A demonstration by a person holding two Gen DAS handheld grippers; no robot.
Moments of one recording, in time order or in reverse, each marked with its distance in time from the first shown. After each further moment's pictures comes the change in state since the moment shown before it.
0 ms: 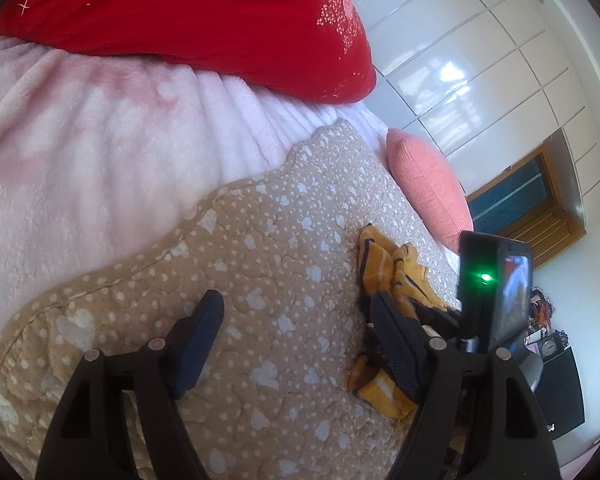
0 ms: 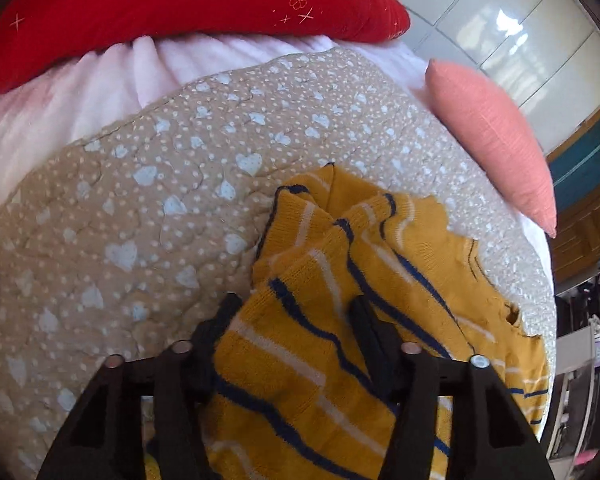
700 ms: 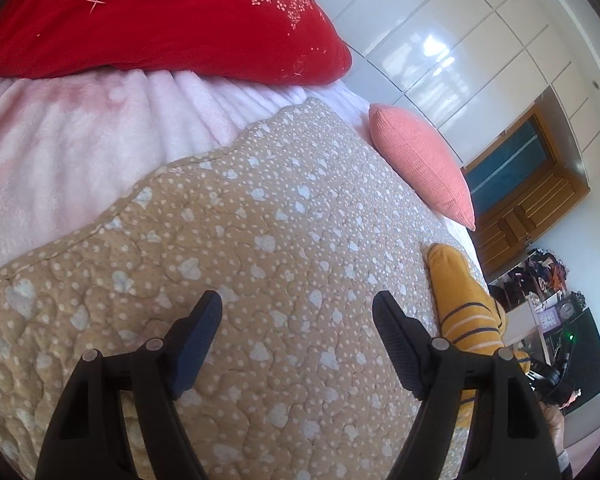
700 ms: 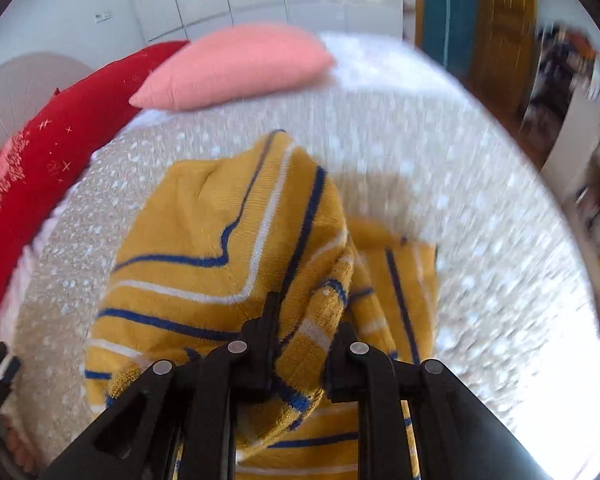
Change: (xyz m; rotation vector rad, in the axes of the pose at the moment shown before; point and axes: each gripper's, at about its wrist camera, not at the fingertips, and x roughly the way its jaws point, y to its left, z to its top) left arm 0.013 -0.043 -0.024 0.138 0.026 0.031; right arm -0.019 -0.337 -0.214 0.790 -0.018 0.148
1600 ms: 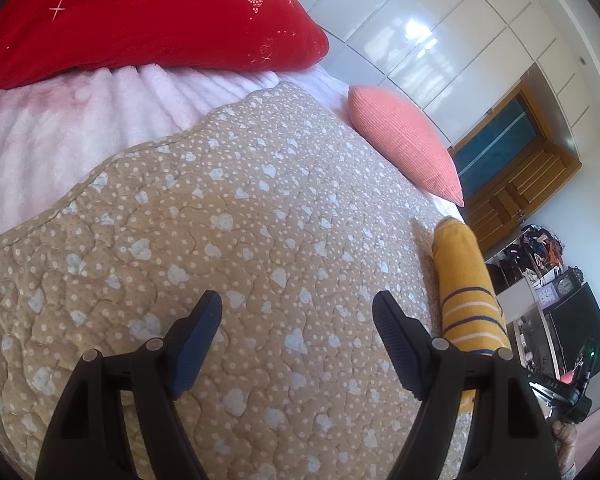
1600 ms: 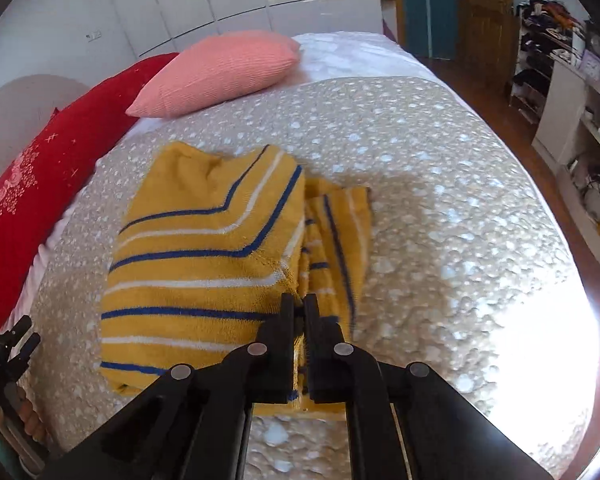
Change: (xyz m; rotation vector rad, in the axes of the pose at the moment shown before) left arm 0.010 -0.023 -0.009 0.075 0.048 -0.037; right arm -0.068 -0.035 -0.046 0.046 -0.027 -0.016
